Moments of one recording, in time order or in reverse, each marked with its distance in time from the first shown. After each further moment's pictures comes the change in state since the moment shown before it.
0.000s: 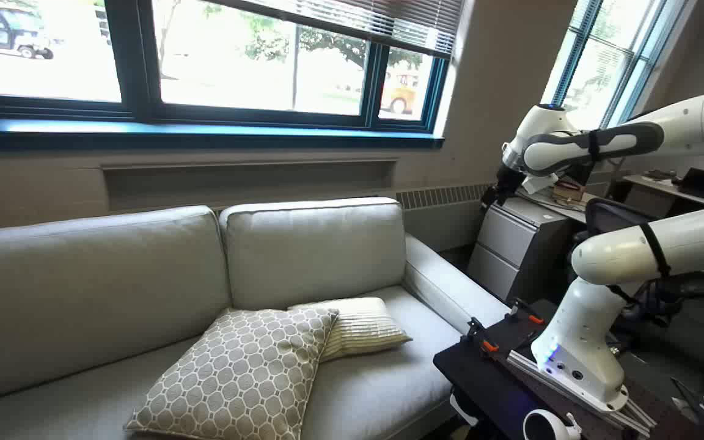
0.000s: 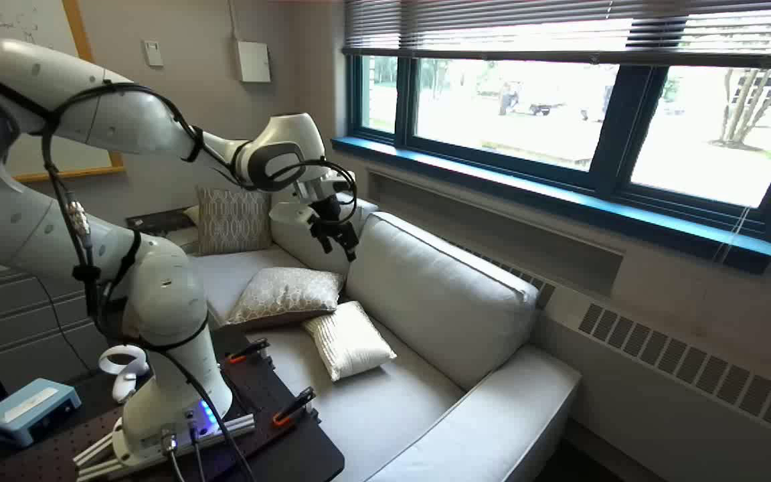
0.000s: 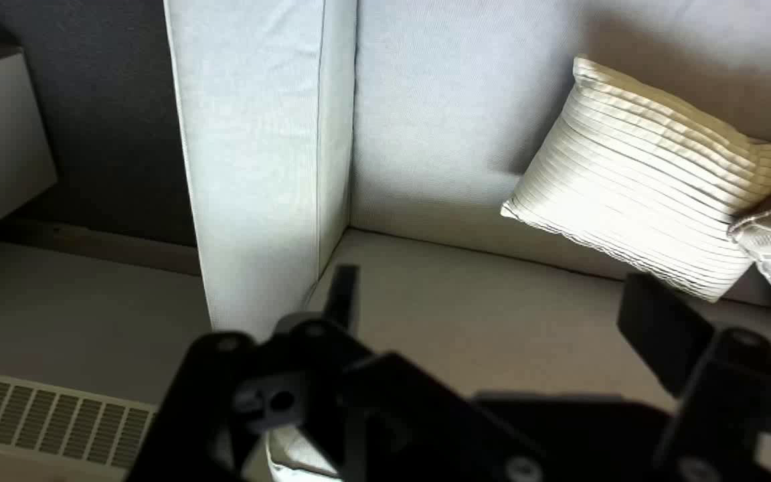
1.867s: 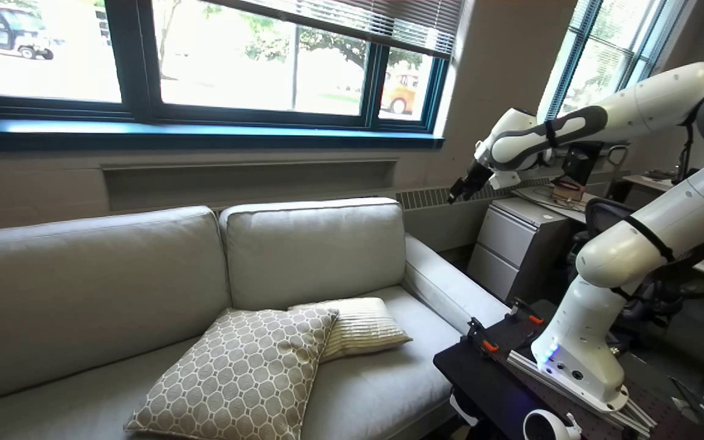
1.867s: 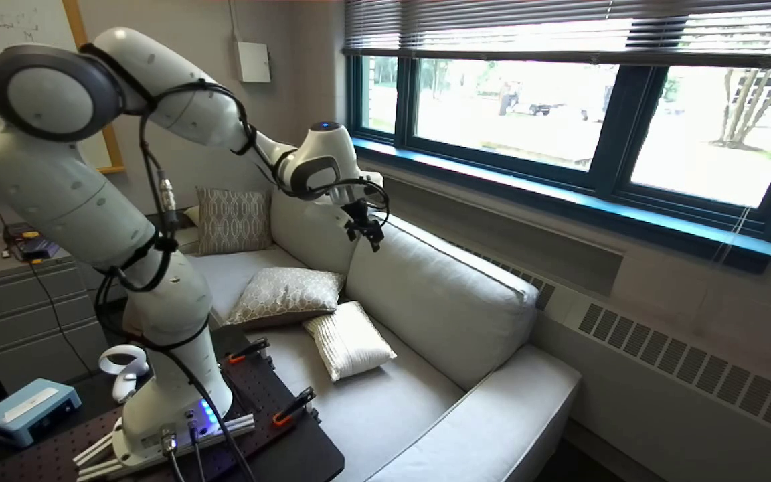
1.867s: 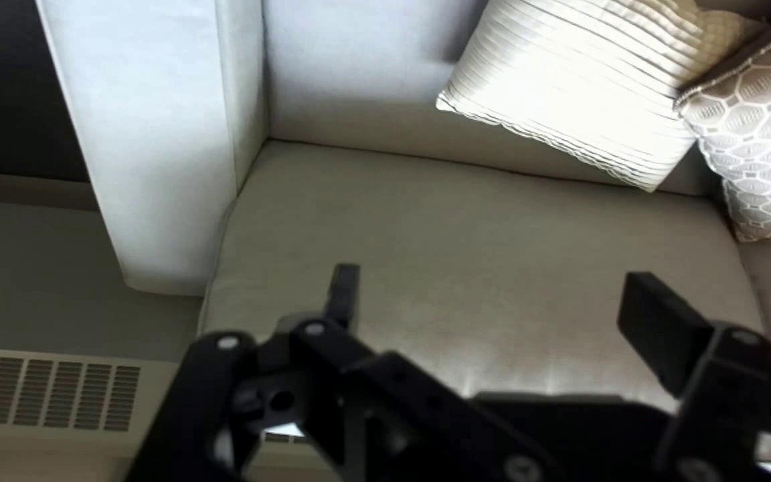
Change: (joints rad) arm 0.119 0.365 -0.082 0.167 0.167 0.298 -0.072
